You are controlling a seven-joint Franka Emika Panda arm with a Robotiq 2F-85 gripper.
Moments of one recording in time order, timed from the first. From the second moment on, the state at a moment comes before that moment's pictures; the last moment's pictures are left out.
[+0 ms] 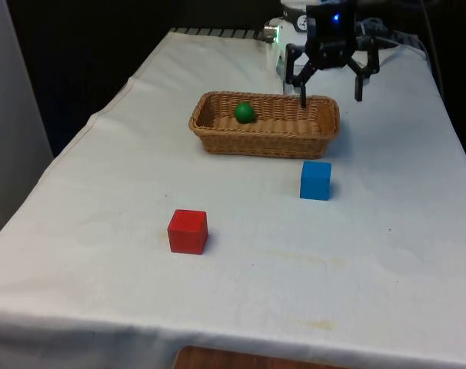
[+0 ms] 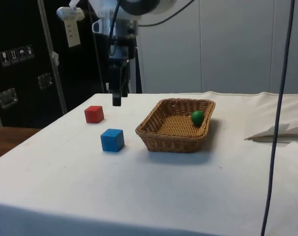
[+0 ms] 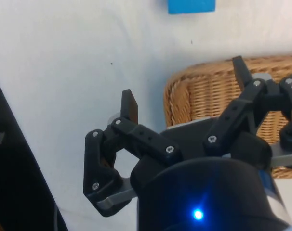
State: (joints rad) arm 0.33 0.18 -0.25 -2.25 0.19 2.54 -0.28
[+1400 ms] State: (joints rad) arm 0.31 0.49 -0.27 -2.00 0.31 2.49 -0.30
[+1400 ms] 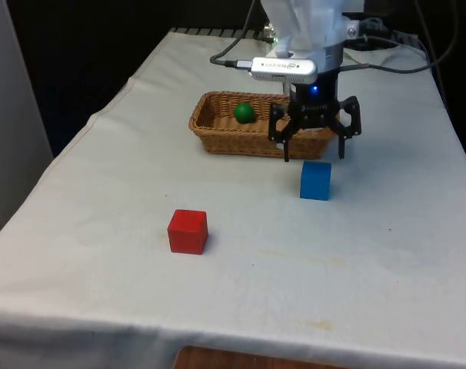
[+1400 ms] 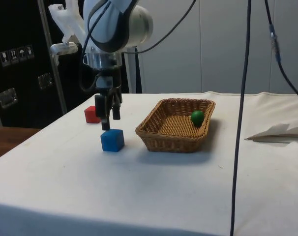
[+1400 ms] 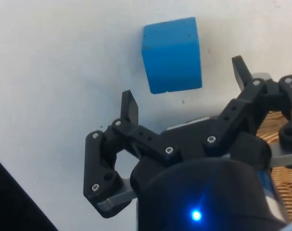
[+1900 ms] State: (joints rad) arm 0.32 0.52 -0.25 -1.98 0.31 2.49 -0.21
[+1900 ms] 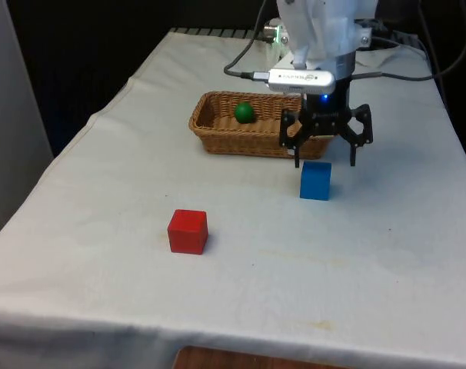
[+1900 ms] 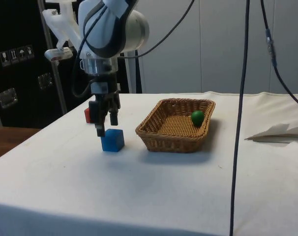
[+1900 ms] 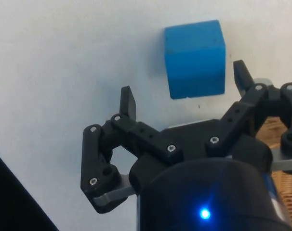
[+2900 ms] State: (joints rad) arm 0.32 0.64 -0.26 -1.88 0.31 2.45 -0.18
